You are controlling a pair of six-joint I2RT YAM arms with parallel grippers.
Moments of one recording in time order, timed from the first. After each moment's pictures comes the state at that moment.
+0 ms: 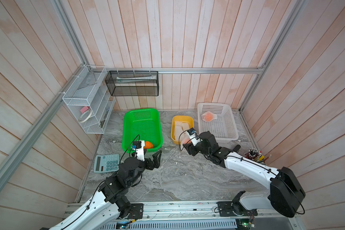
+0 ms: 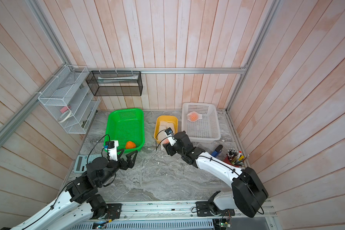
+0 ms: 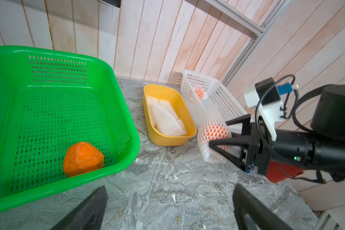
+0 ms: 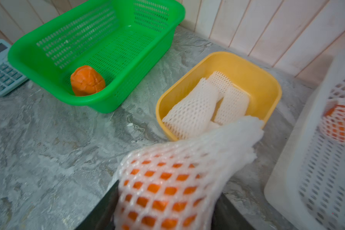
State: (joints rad) left arm -0.78 0.58 0.56 -0.26 -0.27 -0.47; right arm 0.74 1.35 0.81 -0.04 -0.02 0.00
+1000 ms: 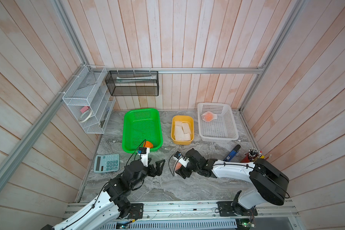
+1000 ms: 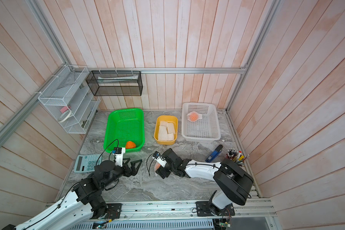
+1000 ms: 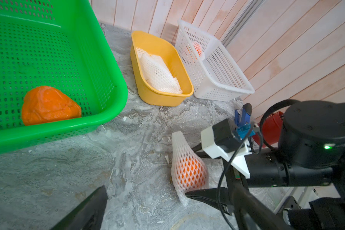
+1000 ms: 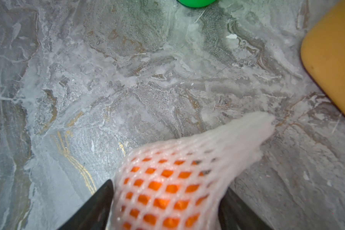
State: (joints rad) left arm -0.78 0.60 0.42 -0.24 -0.10 -0.56; right arm 0.93 1.52 0.69 -0.01 -0.14 -0.04
